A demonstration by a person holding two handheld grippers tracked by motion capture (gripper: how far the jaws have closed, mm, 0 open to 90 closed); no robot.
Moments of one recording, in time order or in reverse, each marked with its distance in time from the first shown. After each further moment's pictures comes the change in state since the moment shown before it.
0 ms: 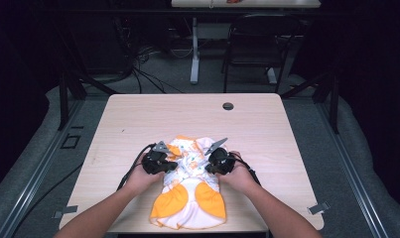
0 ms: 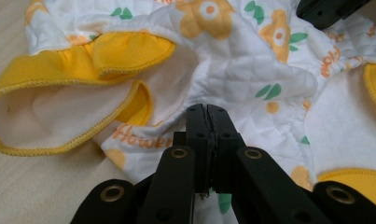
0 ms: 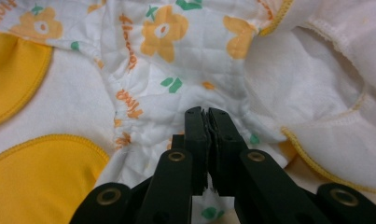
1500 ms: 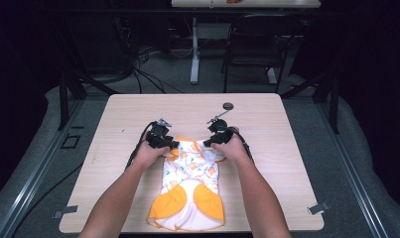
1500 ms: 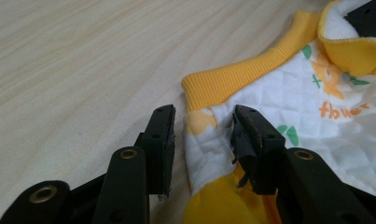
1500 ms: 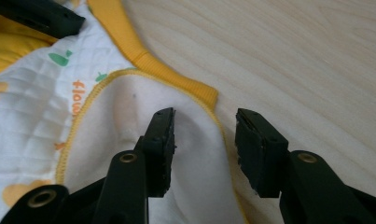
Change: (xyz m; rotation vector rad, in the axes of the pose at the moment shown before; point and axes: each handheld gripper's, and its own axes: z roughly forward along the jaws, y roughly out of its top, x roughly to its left) left arm 0.072 0.045 0.031 -0.037 0.136 -0.135; right arm -0.085 0.051 0.021 -0.049 -0.072 0.243
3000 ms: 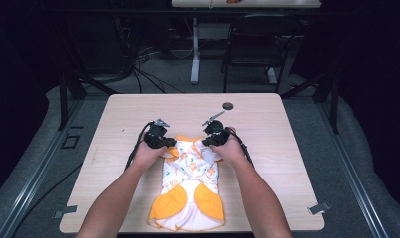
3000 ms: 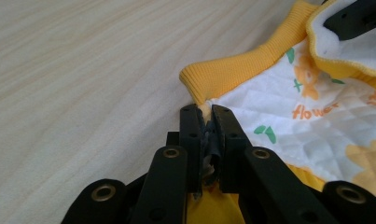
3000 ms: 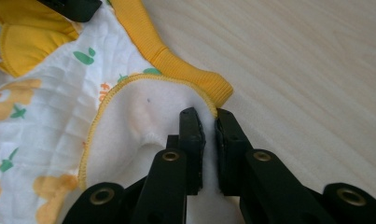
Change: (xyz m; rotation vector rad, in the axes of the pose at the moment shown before) left arm -0.002 0.000 -0.017 -0.032 -0.015 -0.014; right arm 0.017 0.005 -0.007 -0.020 -0.029 -0.113
